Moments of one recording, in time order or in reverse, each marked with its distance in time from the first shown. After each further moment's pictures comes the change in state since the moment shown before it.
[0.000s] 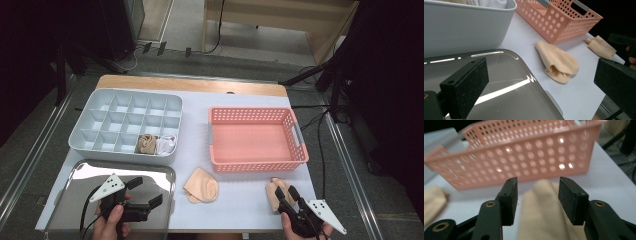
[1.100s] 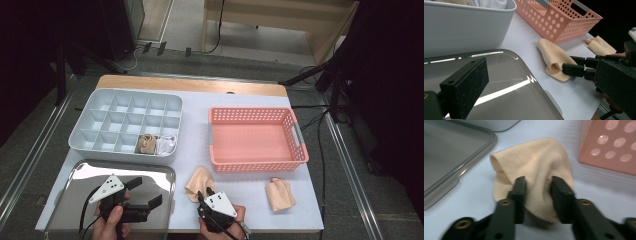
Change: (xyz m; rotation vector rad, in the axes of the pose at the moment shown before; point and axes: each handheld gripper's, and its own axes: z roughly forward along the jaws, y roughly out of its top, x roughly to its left) left arm -0.002 -0.001 -0.002 0.001 0.000 0.011; right arm 0.182 -0.057 0.067 0.225 0.162 -0.329
